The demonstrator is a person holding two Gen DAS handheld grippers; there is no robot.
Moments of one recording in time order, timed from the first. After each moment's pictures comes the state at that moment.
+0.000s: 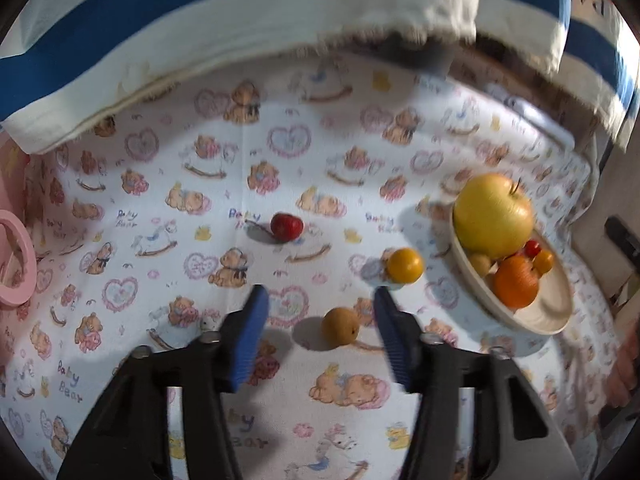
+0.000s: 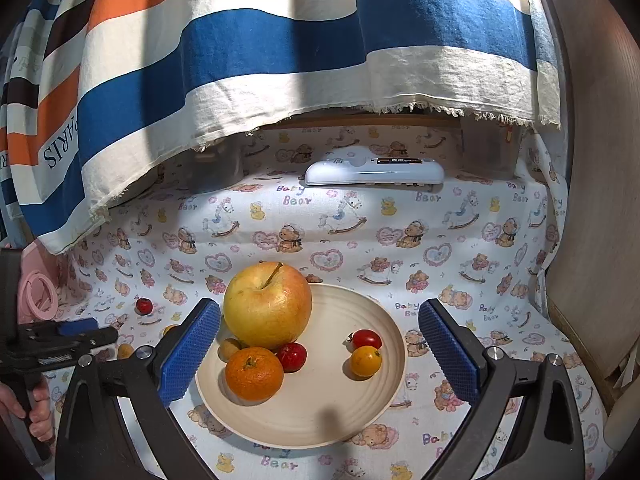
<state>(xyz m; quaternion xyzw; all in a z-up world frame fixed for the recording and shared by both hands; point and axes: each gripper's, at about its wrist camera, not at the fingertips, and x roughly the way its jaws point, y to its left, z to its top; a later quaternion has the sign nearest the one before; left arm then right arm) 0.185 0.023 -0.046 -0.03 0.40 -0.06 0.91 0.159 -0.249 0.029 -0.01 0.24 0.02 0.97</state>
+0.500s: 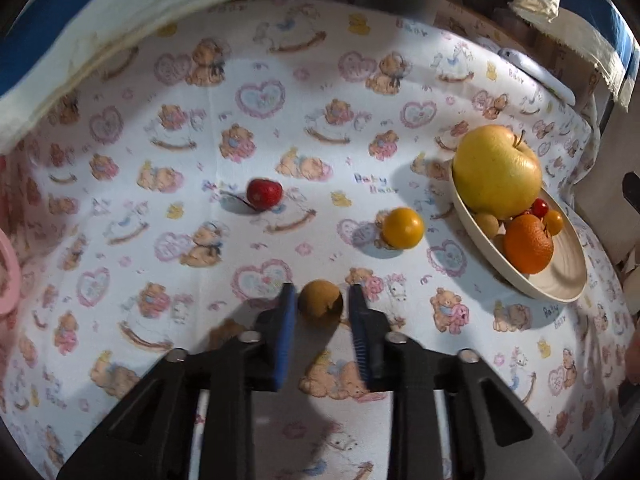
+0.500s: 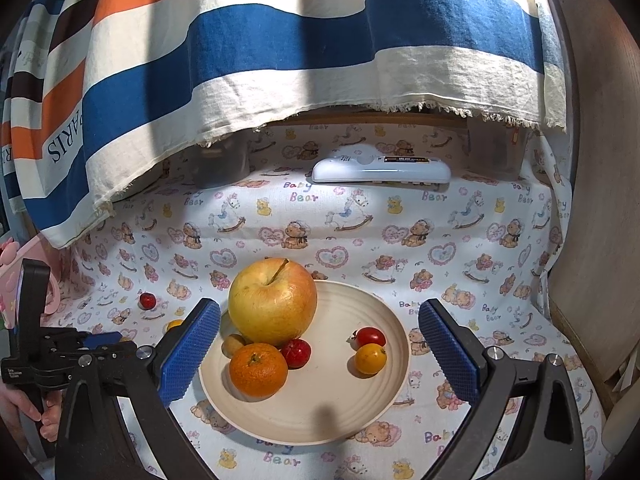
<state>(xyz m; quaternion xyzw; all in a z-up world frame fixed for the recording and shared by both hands) 0.194 0.011 -0.068 0.00 0.44 -0.09 0.89 0.160 -0.247 0.029 -0.01 0.25 0.03 0.97</state>
